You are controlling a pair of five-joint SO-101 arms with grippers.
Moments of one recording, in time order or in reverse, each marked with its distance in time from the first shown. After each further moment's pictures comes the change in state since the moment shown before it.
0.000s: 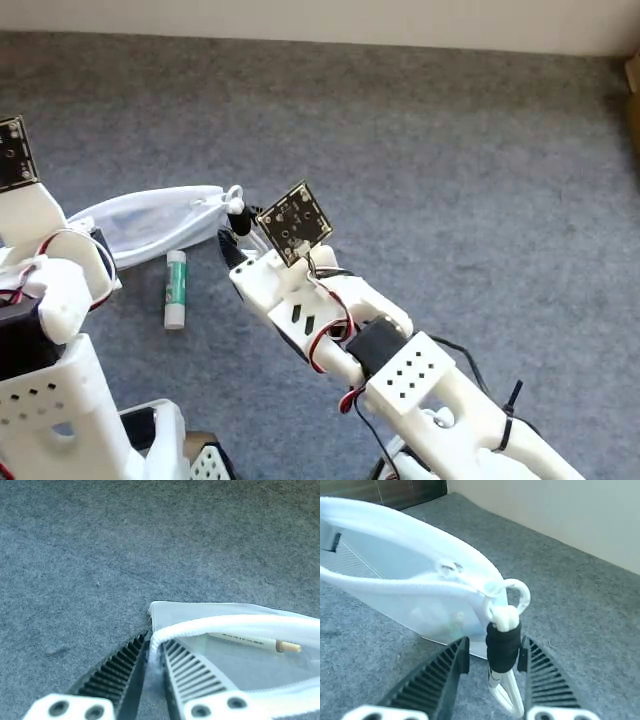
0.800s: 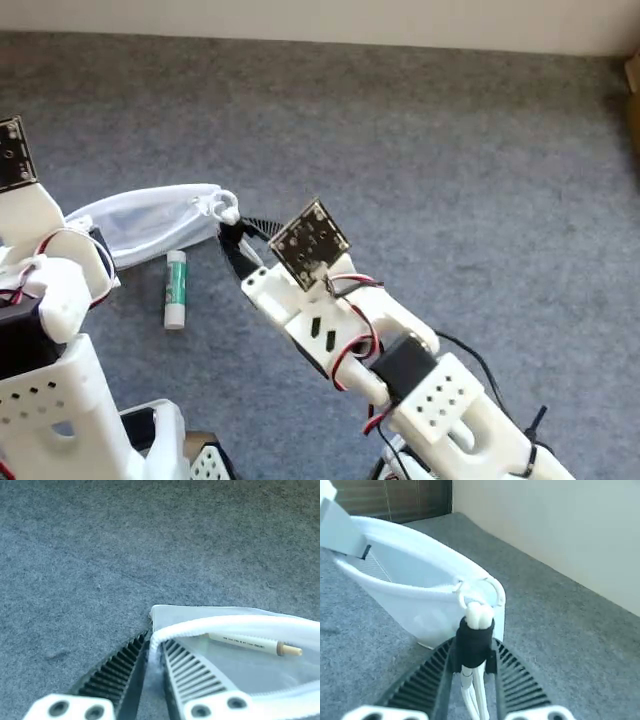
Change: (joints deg) left arm 0.0 -0.2 1.5 -1.9 -0.1; right arm 0.0 -12.3 0.0 8.7 6.2
